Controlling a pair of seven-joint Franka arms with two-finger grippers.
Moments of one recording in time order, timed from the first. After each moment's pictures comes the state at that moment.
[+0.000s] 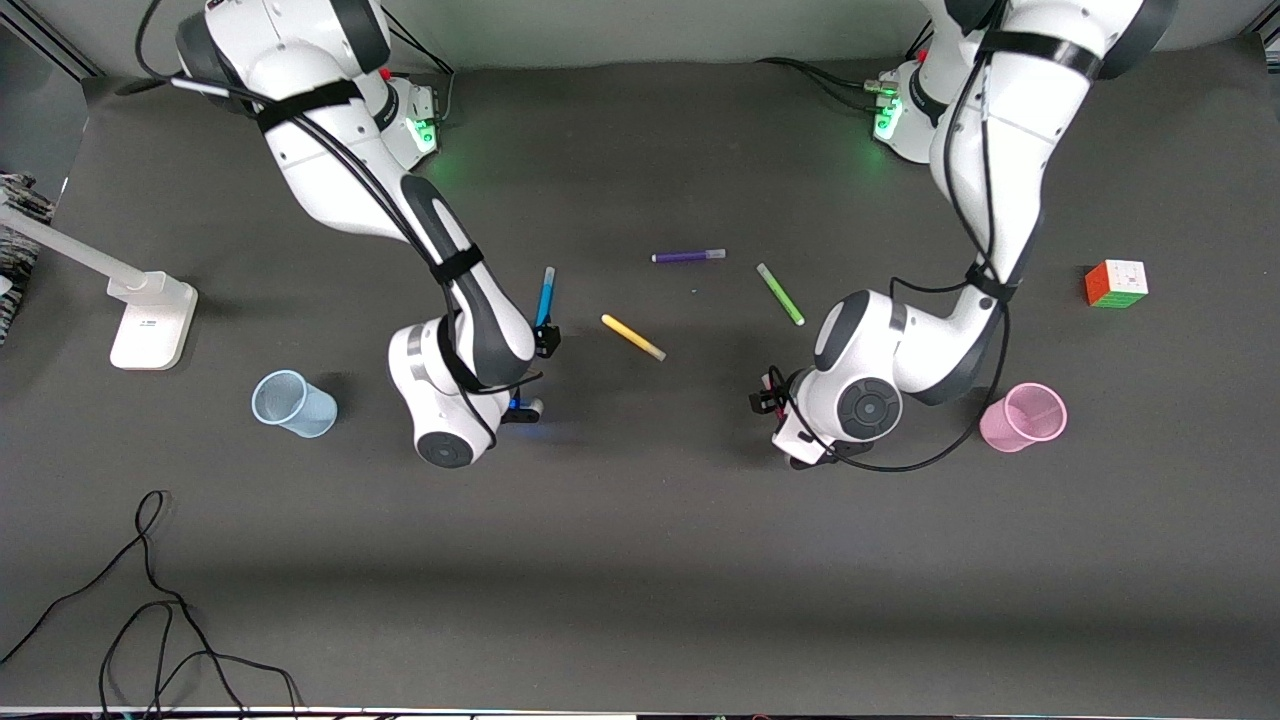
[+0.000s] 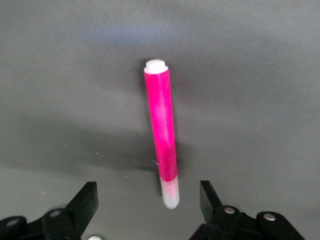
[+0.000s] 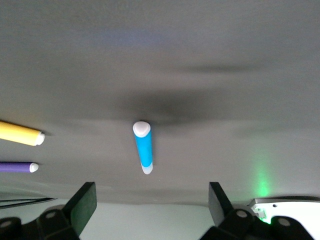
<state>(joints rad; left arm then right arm) -0.26 0.73 -0.22 -1.64 -0.10 2.06 -0.70 0.50 0.84 -0.11 -1.49 0.47 1.47 0.28</state>
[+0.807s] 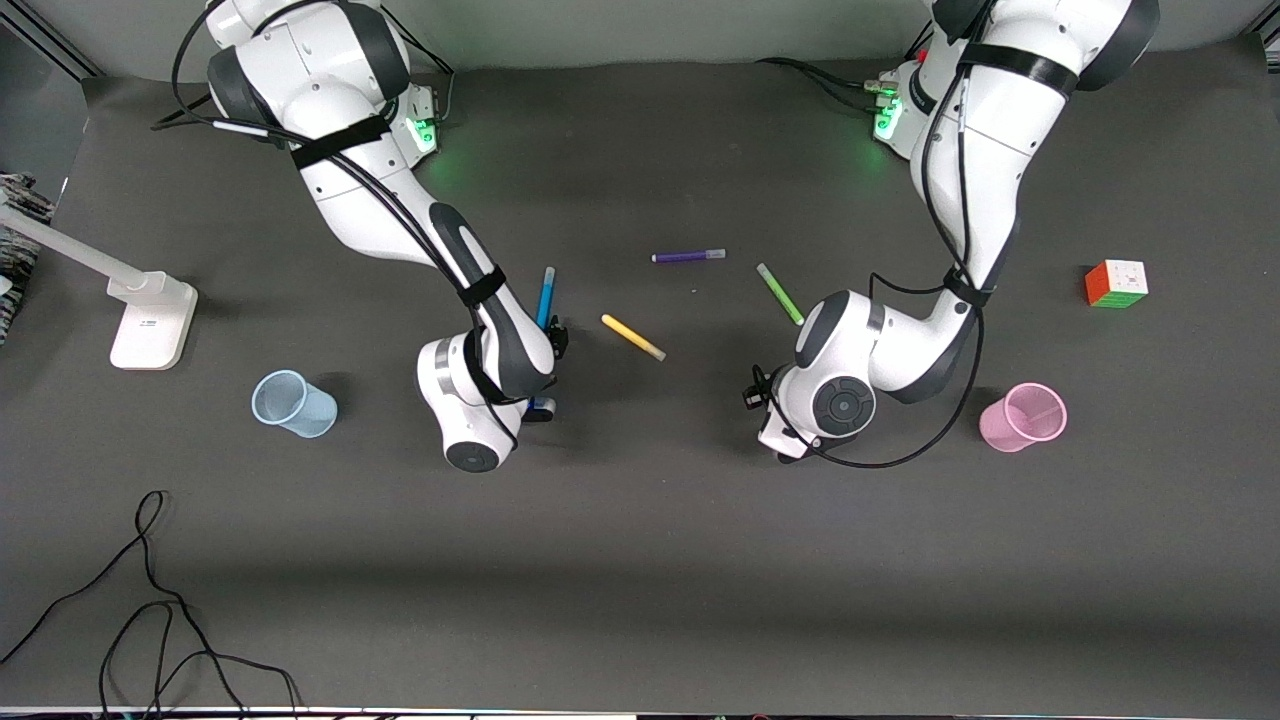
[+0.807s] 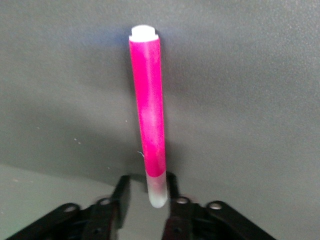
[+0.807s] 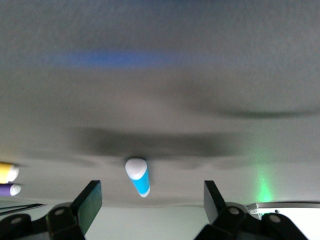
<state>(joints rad) -0.29 0.74 -0.22 -1.64 -0.12 2.06 -0.76 0.52 0.93 -0.11 -1.44 0.48 1.47 0.30</state>
